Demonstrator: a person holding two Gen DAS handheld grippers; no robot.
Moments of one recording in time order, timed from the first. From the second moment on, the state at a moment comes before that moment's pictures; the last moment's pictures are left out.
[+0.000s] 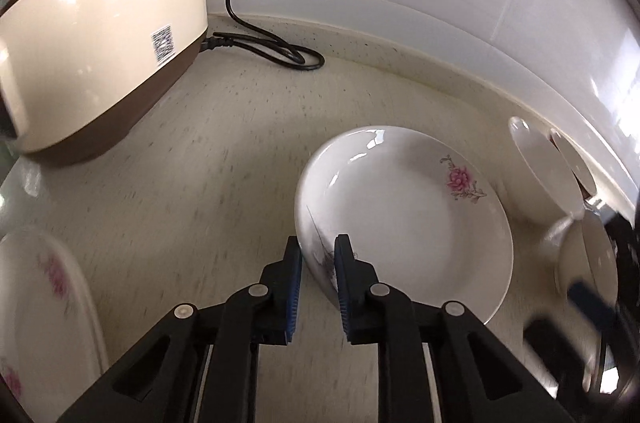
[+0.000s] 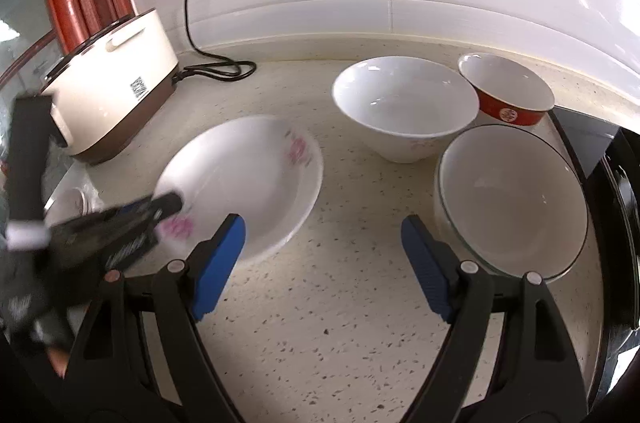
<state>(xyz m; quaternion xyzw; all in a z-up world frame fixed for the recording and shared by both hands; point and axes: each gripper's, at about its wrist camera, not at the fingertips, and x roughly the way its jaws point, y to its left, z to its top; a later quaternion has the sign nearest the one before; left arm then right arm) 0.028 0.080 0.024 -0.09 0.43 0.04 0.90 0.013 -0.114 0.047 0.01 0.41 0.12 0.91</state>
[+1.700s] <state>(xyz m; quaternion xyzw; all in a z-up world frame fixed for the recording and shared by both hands) -0.033 0.080 0.015 -0.09 0.42 0.01 0.90 0.022 -0.101 0.020 0.04 0.46 0.17 0.87</state>
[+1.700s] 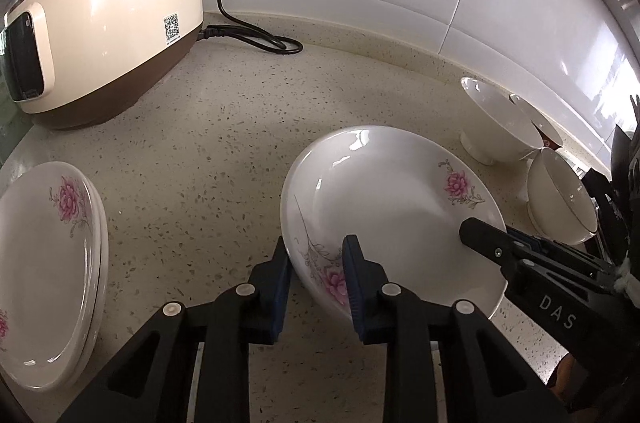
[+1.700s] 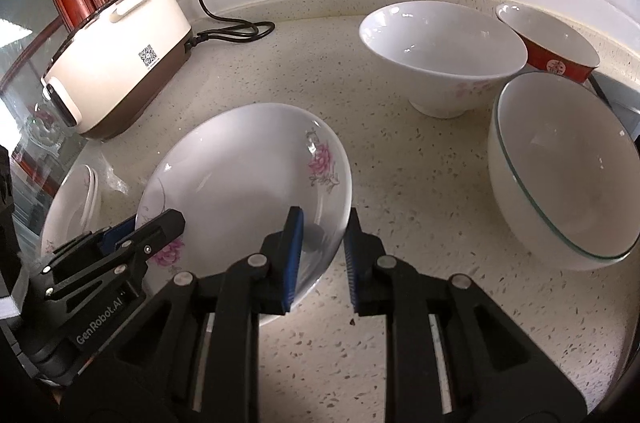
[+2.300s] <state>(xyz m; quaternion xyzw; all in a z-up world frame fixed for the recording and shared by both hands) -0.026 0.110 0.014 -0.19 0.41 -0.02 0.89 0.025 -0.105 0.017 0.07 0.46 0.18 0.87</state>
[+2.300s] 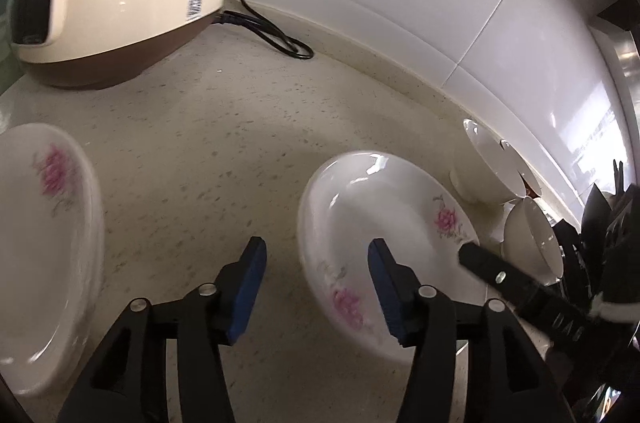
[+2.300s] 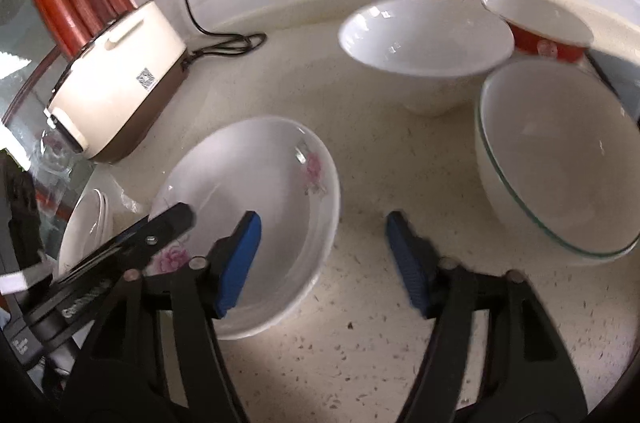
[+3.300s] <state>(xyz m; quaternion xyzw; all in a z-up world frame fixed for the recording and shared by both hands) -0.042 0.108 0.040 -0.16 0.36 0.00 0.92 0.011 -0.116 0.042 0.13 0.41 0.24 0.87</state>
